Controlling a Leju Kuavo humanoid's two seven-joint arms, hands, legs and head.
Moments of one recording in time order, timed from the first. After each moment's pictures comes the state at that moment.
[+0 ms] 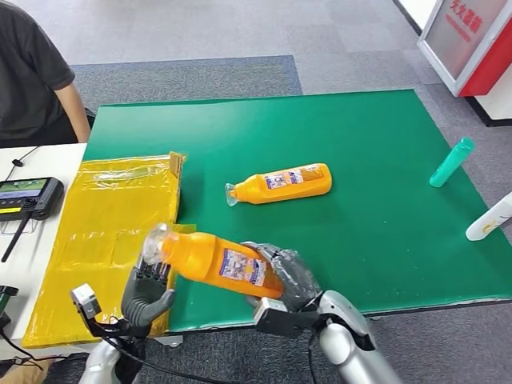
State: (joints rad) left arm -0.01 -0.16 -0.02 -1.16 0.06 -0.60 -0.63; right arm -0.12 0.04 0.55 -1.35 0.70 -0.08 -0.37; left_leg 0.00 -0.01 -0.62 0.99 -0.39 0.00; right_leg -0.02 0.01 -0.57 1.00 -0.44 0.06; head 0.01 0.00
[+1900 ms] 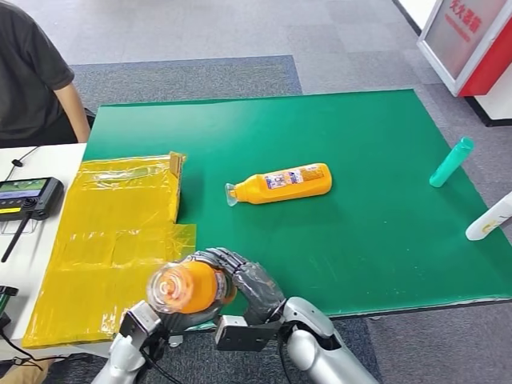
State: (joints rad) left arm 0.00 -0.08 -0.33 -1.34 -0.29 -0.16 -0.68; right arm -0.20 0.10 0.71 -1.17 0.71 -0.14 -0.34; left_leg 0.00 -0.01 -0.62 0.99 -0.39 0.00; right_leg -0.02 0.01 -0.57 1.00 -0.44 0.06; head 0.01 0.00
